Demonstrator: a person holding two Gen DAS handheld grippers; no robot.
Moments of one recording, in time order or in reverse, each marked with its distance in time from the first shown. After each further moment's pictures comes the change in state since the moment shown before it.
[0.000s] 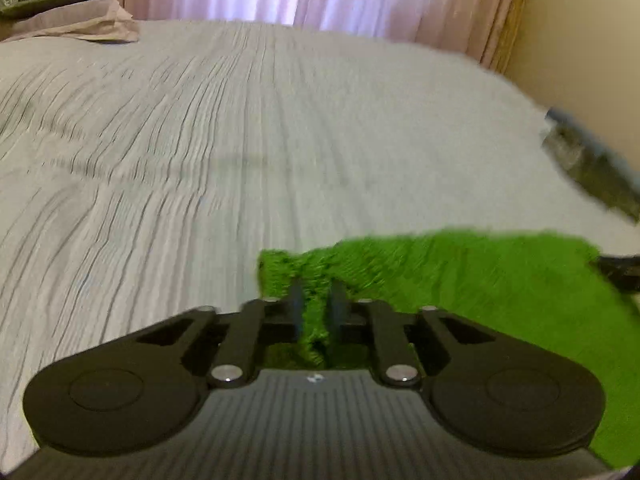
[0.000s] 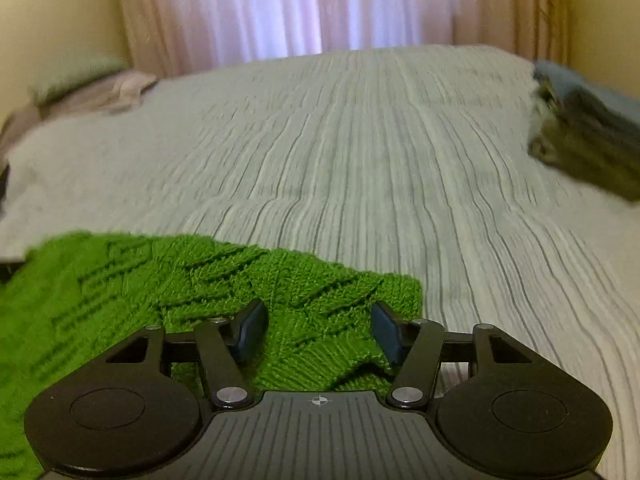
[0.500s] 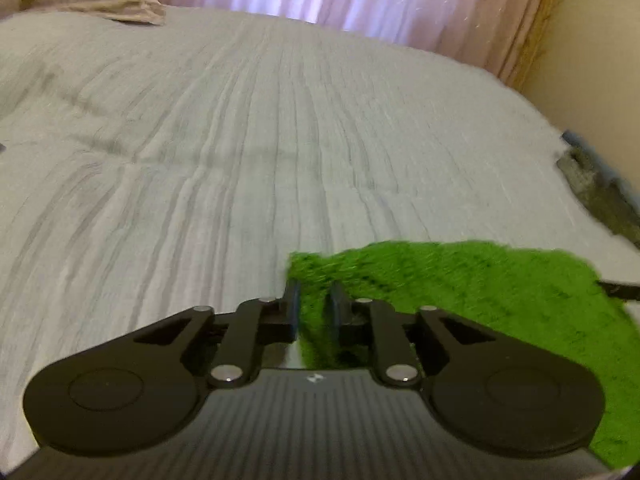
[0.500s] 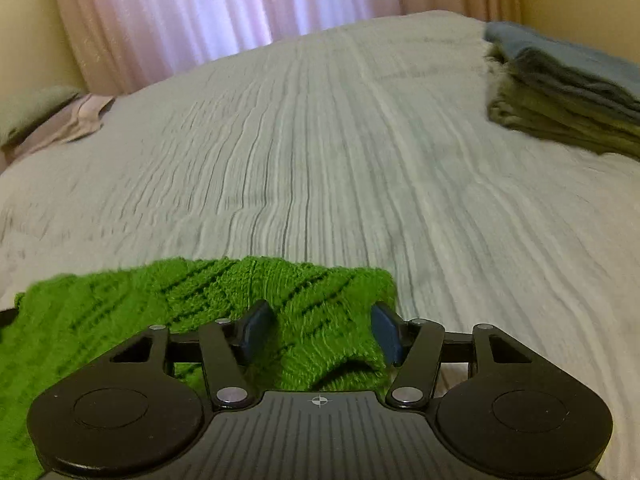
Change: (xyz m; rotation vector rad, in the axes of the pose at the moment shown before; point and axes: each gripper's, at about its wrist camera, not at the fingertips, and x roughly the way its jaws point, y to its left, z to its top) left arm -0.013 0.020 0.004 -0.105 0.005 0.004; right arm -0.013 -0.007 0.018 0.142 0.042 -0.090
